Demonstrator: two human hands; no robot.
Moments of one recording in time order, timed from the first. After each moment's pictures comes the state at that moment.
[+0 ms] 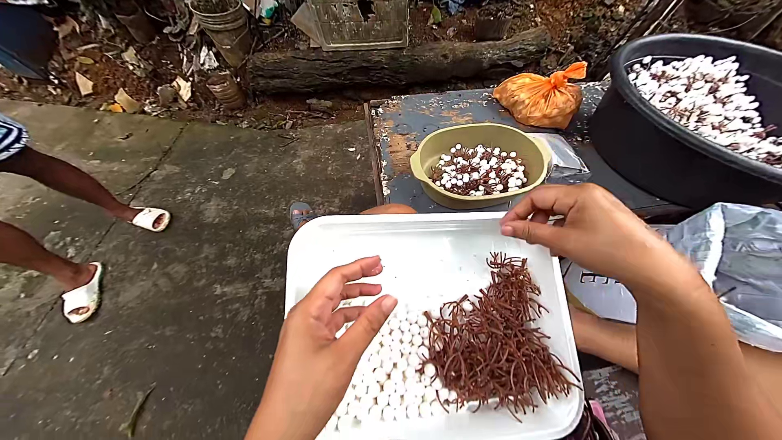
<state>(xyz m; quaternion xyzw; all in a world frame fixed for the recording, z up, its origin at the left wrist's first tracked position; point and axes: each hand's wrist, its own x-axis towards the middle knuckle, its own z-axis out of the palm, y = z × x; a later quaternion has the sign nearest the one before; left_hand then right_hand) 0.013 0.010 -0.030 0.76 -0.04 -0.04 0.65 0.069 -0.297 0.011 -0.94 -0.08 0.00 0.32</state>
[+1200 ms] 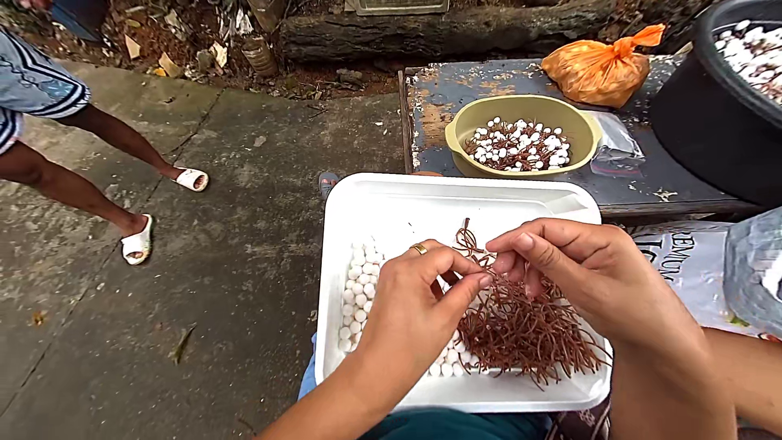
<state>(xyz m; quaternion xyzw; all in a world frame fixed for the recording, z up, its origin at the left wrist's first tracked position) 0.003 -0.032 -0.026 0.80 -0.15 0.01 0.58 0.011 -0.232 -0.002 -0.80 -0.12 0.01 0.58</state>
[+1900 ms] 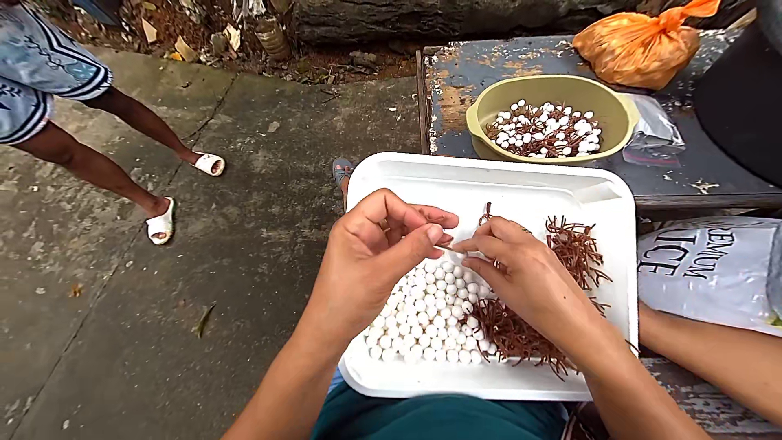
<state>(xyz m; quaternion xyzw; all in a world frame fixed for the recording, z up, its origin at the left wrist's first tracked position) 0.018 0.015 -0.010 0.63 -0.11 -0.04 0.77 0.011 -0.198 -0.055 -0.93 -0.20 -0.04 0.31</state>
